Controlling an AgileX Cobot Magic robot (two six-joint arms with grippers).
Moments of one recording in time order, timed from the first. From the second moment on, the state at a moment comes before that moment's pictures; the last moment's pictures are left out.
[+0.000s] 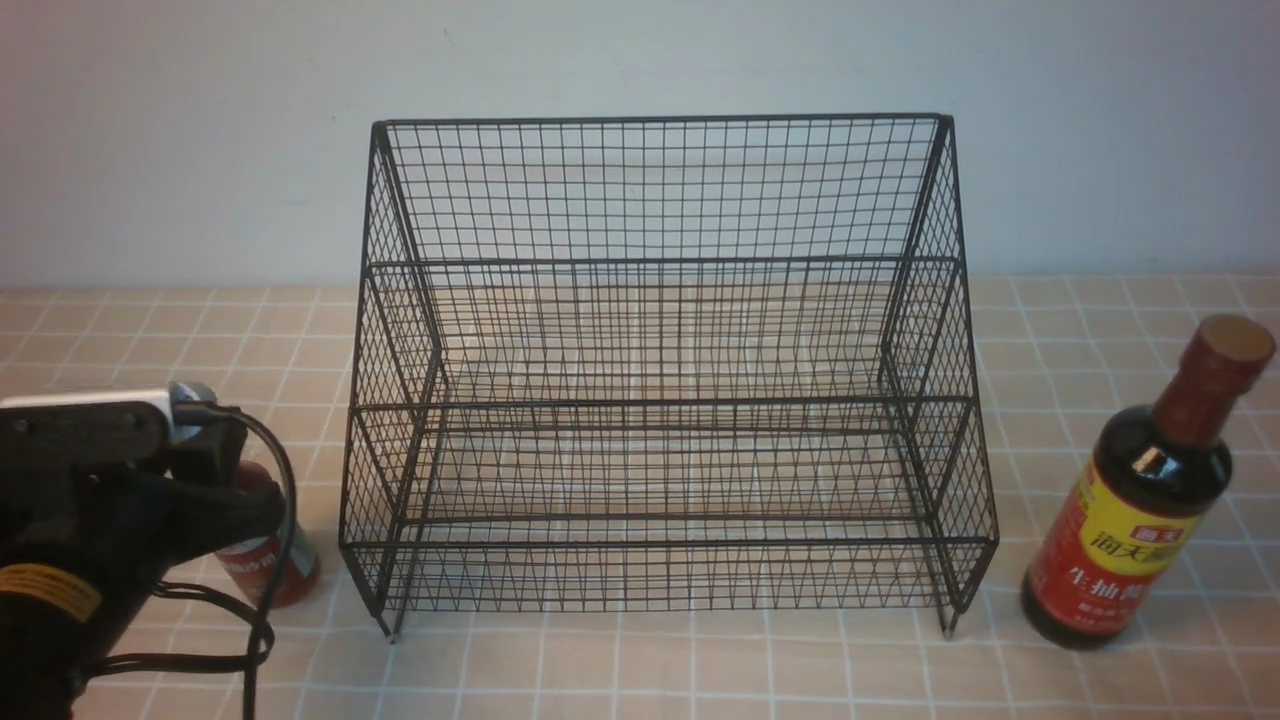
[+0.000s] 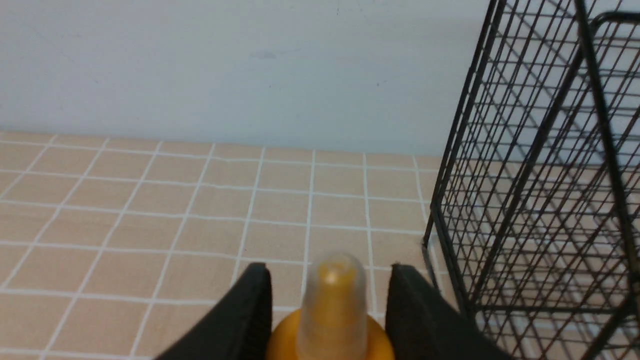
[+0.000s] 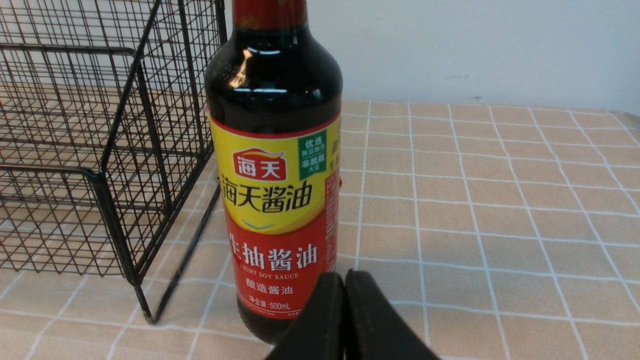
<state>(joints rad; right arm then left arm) 0.02 -0.01 0.02 0.12 0.39 -0.10 -0.07 1.34 -0.24 -0.02 -0.83 -0.12</state>
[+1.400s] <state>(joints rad) 0.02 -0.01 0.02 0.12 0.39 -0.11 -0.41 1.22 -0.59 0.04 -0.32 -0.24</state>
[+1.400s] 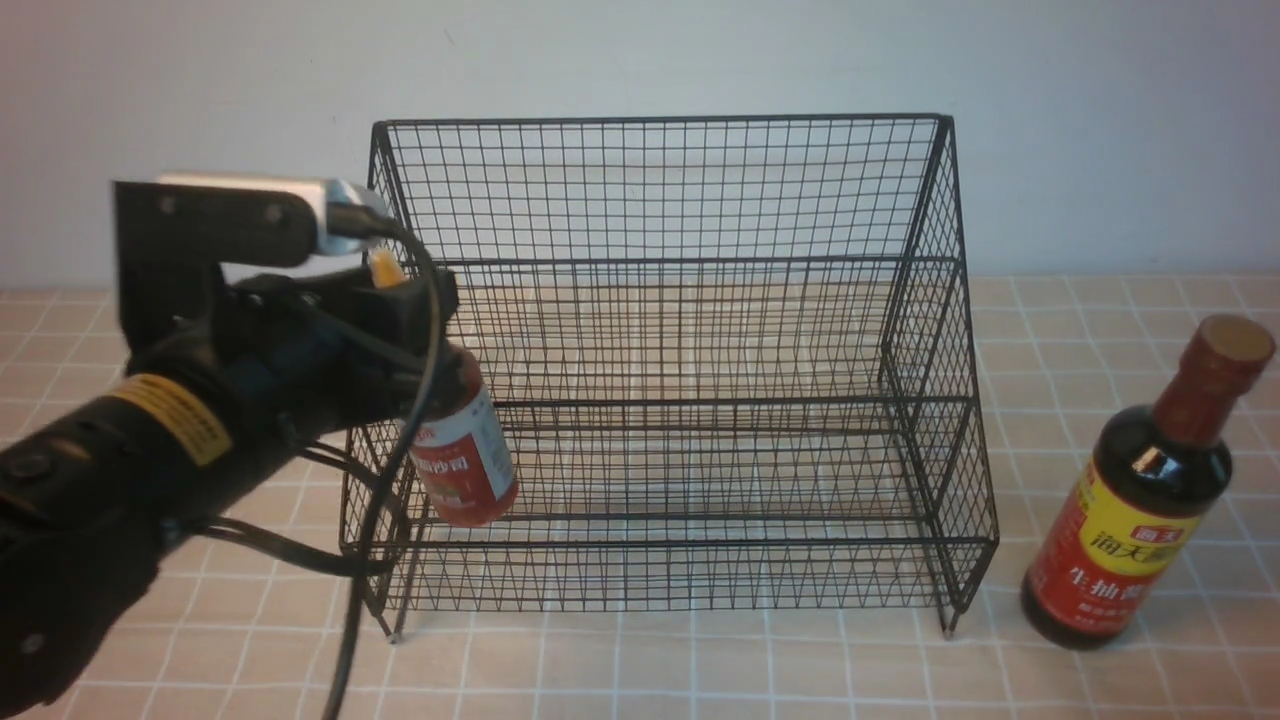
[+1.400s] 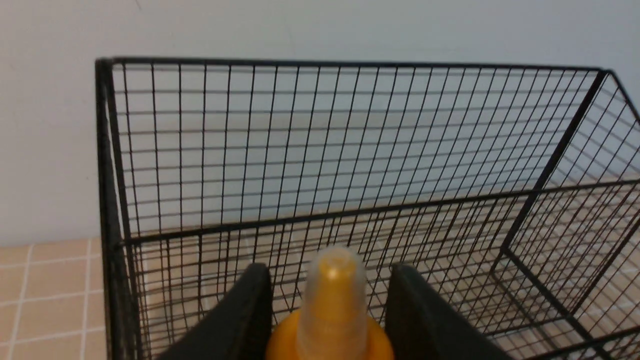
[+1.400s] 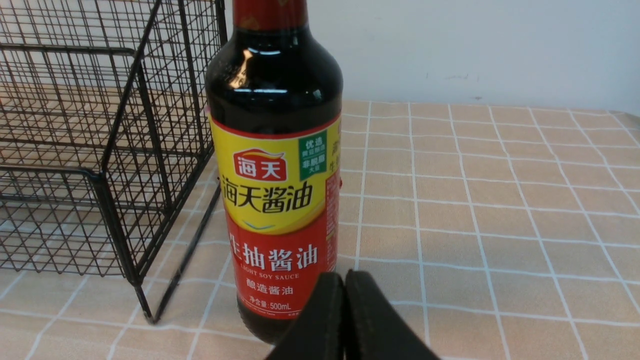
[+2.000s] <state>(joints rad) 0.02 -0.01 0.02 0.12 0.39 -0.11 -0.41 1.35 -0.60 0.04 -0.24 -0.20</state>
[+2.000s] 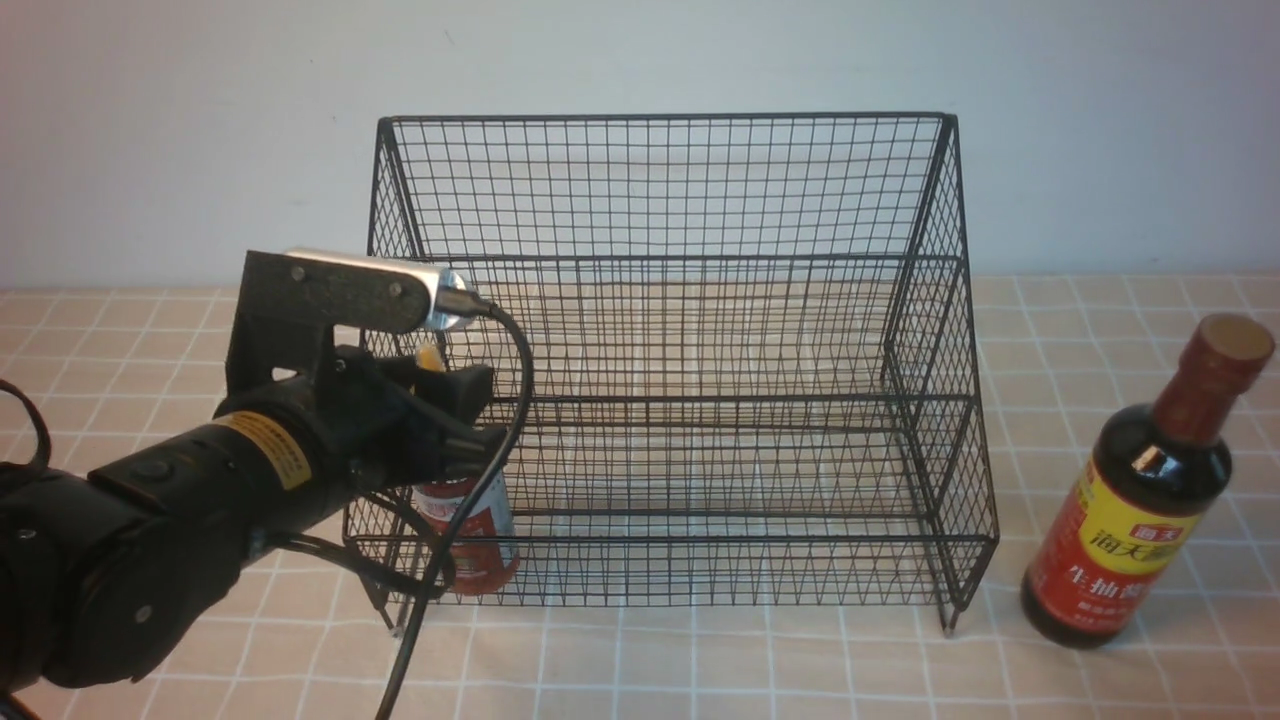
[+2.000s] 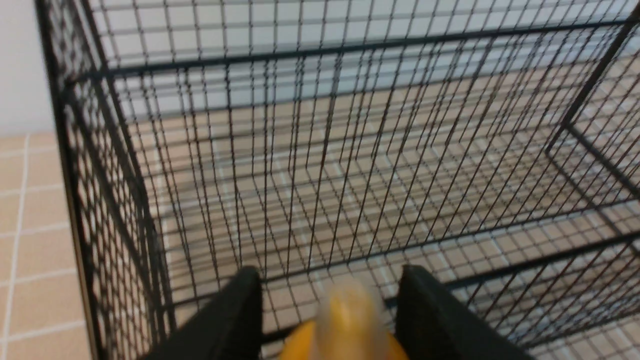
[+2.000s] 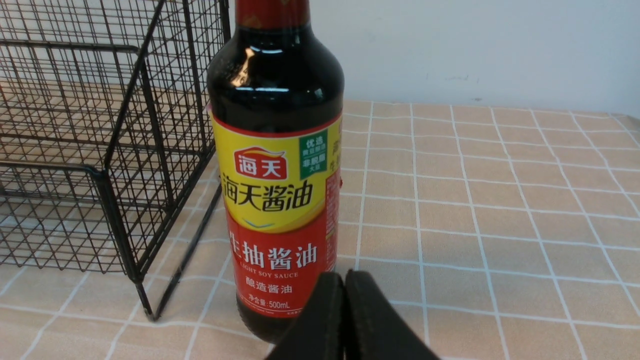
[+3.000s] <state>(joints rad) 0.02 -0.01 0.02 0.12 0.39 -0.11 -0.41 0.52 -0.80 0.02 0.76 -0.20</state>
